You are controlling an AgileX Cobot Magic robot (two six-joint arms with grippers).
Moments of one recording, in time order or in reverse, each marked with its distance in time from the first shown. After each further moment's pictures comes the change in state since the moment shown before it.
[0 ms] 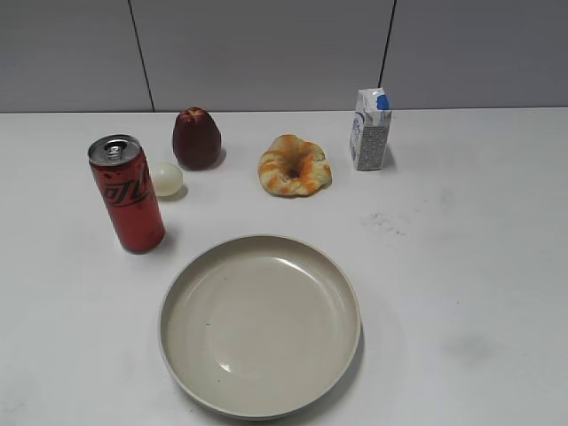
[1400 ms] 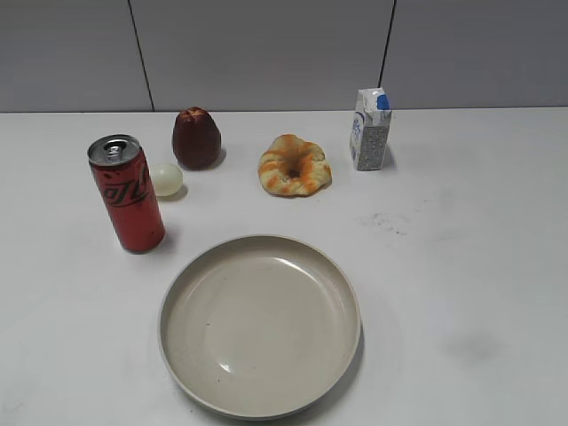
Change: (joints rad) left arm 0.000 0.000 0.000 0.000 0.000 0.000; right arm 0.059 0.793 -0.132 0.108 -0.530 -0.071
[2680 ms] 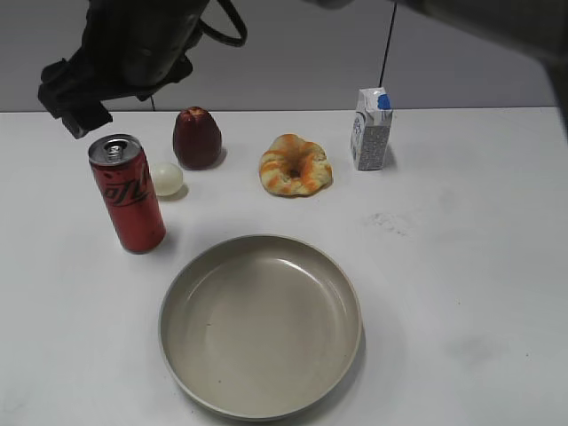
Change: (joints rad) left arm 0.000 0.000 0.000 0.000 0.000 0.000; right arm 0.792 1.462 -1.538 0.031 0.331 -0.057
